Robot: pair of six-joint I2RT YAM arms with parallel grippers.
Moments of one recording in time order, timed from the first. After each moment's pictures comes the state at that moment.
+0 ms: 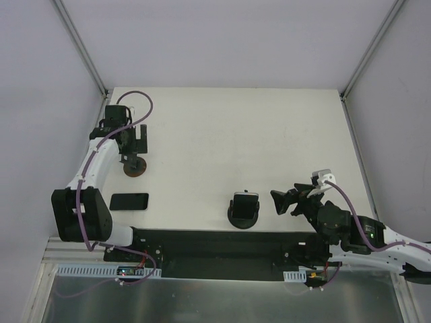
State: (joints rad) left arm 0.04 1.38 1.11 -0.67 -0.05 -0.02; right arm 1.39 0.23 0.58 -0.67 0.91 0.49
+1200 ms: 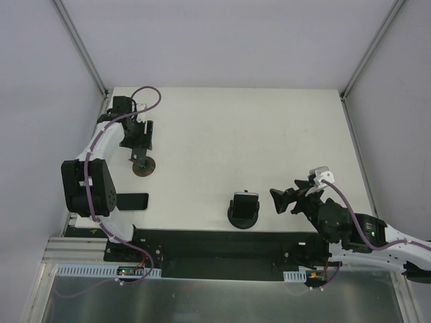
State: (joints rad) left arm 0.07 1.66 1.29 -0.72 0.17 0.09; right arm 1.39 0.29 0.63 -0.65 0.89 0.39
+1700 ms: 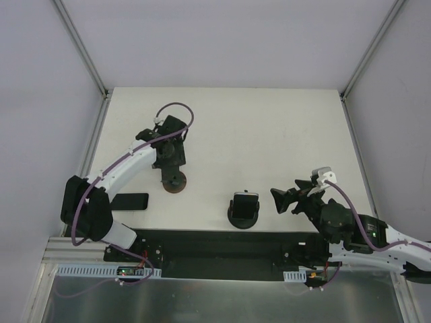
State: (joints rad) left arm -0.41 1.50 1.17 -0.82 -0.26 -0.53; right arm 1.39 0.26 0.62 -0.63 0.89 0.39
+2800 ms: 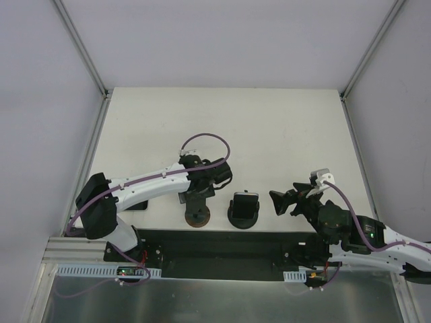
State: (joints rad) left arm -1.04 1.54 1.21 -1.19 -0.44 -1.32; right arm 1.39 0.24 0.59 -0.65 0.88 0.45
